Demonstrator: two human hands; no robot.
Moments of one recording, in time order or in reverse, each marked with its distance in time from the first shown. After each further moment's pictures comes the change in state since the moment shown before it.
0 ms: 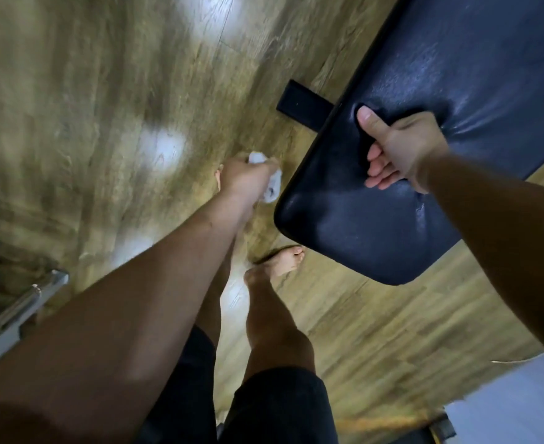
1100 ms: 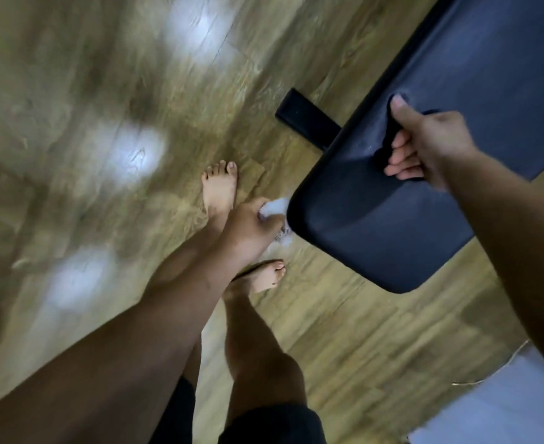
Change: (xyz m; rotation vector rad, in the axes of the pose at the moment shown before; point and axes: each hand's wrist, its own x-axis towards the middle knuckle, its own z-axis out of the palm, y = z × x) left_hand -0.033 -0.093 -0.013 0.083 -0.182 0.316; right_hand -0.010 0.000 0.021 0.019 0.183 -0.005
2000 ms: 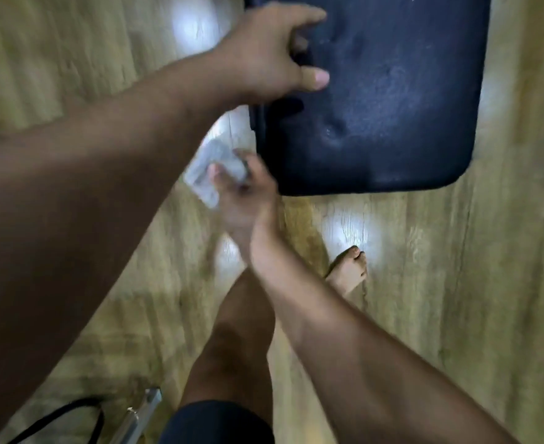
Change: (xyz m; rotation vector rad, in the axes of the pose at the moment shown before) left_hand 0.000 0.186 0.047 1.013 -0.274 0.767; right_hand -0.126 0.070 0.190 1.049 0.127 -0.290
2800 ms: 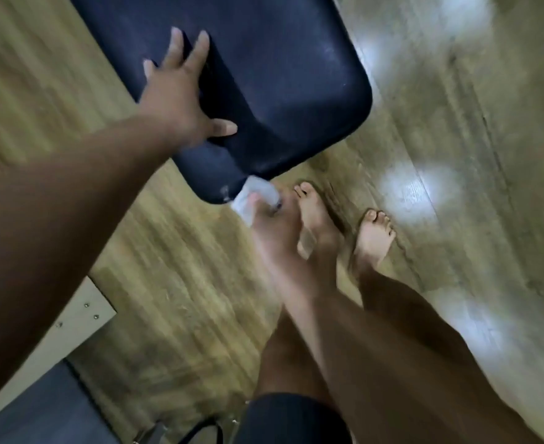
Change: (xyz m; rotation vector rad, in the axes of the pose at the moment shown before) left_hand 0.027 0.044 0.051 0.742 -0.046 -0.032; right_hand -0.023 0.035 -0.098 0.254 0.408 0.232
